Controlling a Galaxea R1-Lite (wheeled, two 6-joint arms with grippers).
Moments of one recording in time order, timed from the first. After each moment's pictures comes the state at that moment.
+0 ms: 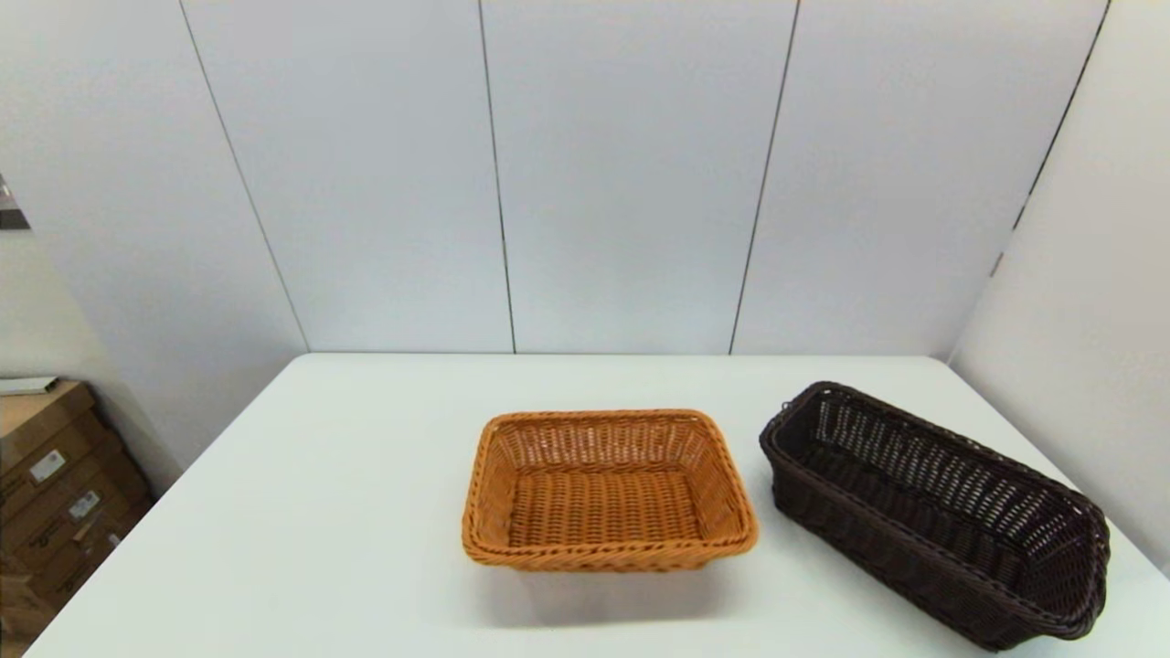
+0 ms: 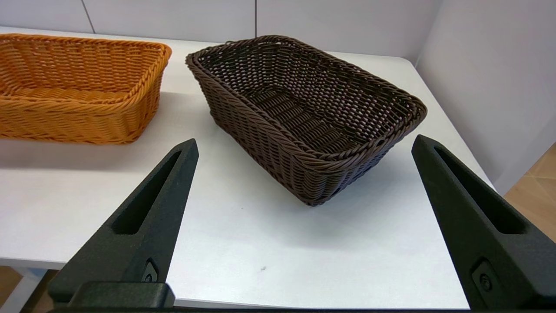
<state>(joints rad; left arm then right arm) 0.08 0.50 -0.76 0.97 -0.19 -0.04 0.00 0.00 -0.03 0.08 0.01 -0.06</state>
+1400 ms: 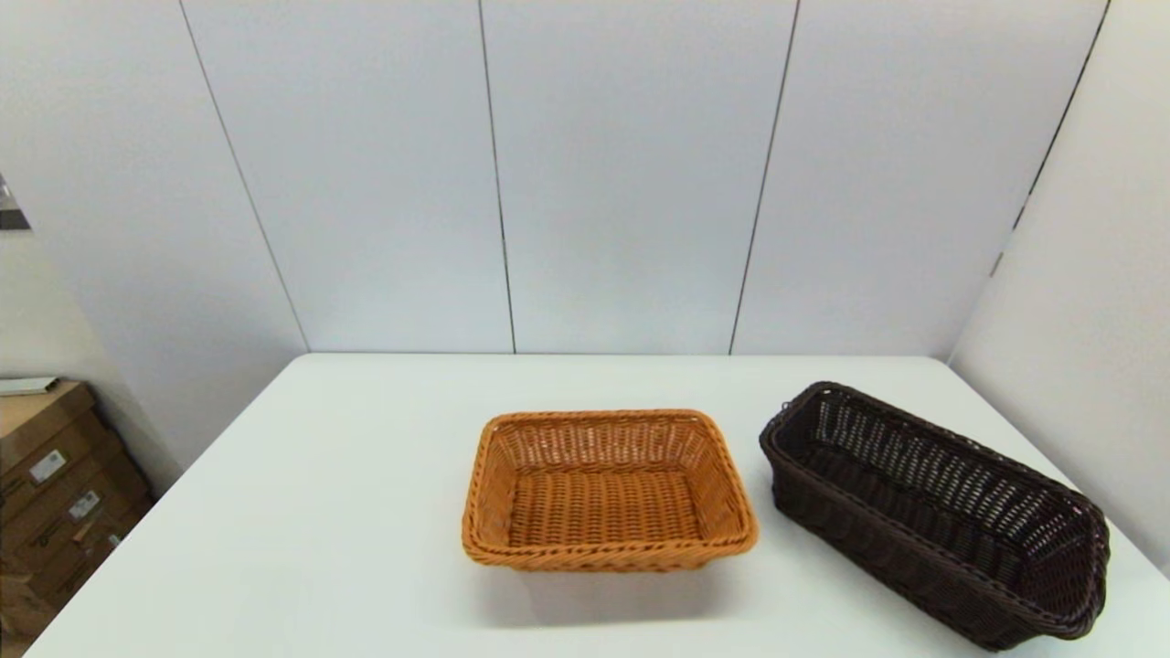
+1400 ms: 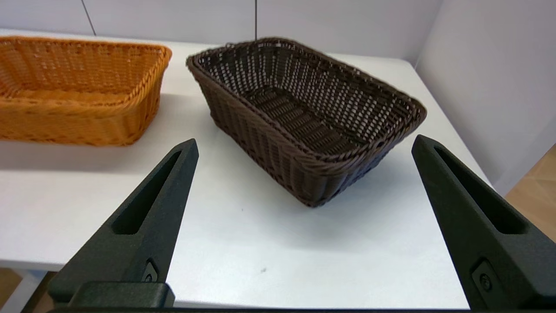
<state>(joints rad) 0.00 0.00 -0.05 0.09 0.03 -0.01 0.00 0.00 -0.03 0.07 0.01 -0.06</state>
